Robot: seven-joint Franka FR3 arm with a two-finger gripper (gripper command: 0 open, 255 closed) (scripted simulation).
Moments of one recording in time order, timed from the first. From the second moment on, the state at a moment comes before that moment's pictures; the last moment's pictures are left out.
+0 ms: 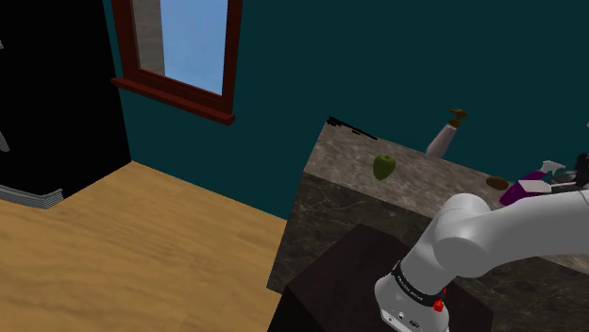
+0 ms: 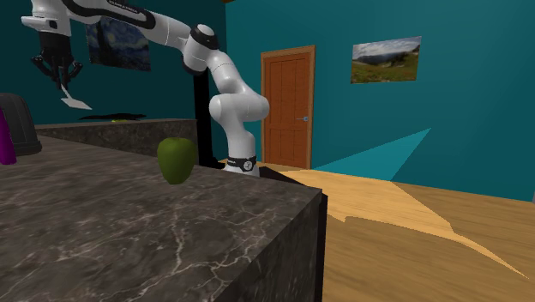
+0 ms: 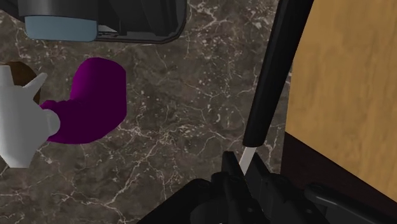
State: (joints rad) arm 0.12 -0.73 -1.51 -1.48 -0.79 1.49 -1.98
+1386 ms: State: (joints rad) arm 0.05 -0.82 -1.57 -1.73 -0.88 1.70 -1.90
